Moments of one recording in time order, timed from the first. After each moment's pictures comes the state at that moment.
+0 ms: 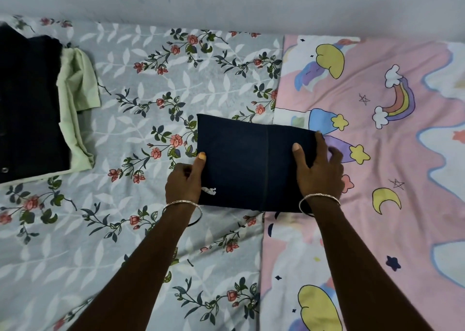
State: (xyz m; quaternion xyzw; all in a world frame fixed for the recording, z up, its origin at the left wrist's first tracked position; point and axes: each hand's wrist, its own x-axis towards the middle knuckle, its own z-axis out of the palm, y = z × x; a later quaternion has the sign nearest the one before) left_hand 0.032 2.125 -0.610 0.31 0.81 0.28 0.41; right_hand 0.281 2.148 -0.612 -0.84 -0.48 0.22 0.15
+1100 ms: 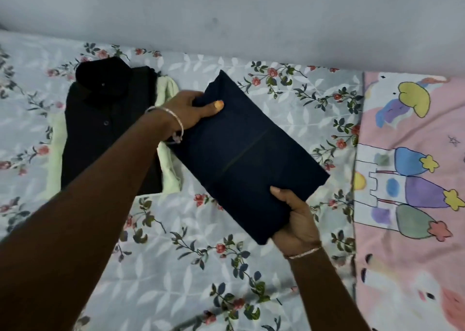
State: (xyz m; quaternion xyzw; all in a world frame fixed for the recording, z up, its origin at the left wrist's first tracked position) left_hand -0.198 2.284 -0.509 0.50 0.67 0.21 0.51; right_hand 0.036 2.131 -0.566 -0.39 0.04 0.79 0.48
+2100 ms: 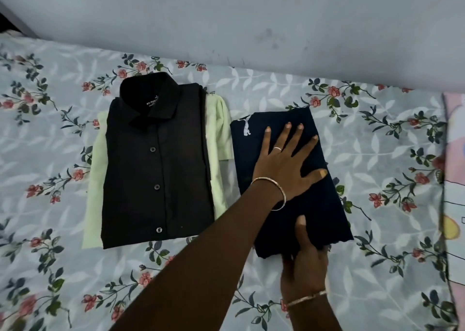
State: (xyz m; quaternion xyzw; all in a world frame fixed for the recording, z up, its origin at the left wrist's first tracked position) left_hand -0.159 2.293 -0.621 0.80 0.58 0.04 0.15; right_hand -0.098 2.144 -0.625 -0.61 0.07 0.55 0.57
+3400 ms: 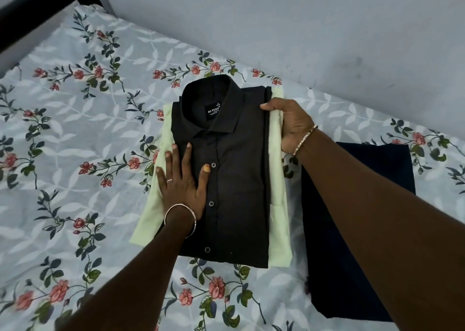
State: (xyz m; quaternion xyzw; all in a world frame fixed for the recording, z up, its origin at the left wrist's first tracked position) left_hand -0.436 2.208 -0.693 0.43 0.87 0.23 0.11; right_hand -0.284 2.402 -0.580 -0.46 -0.27 0.80 0.27
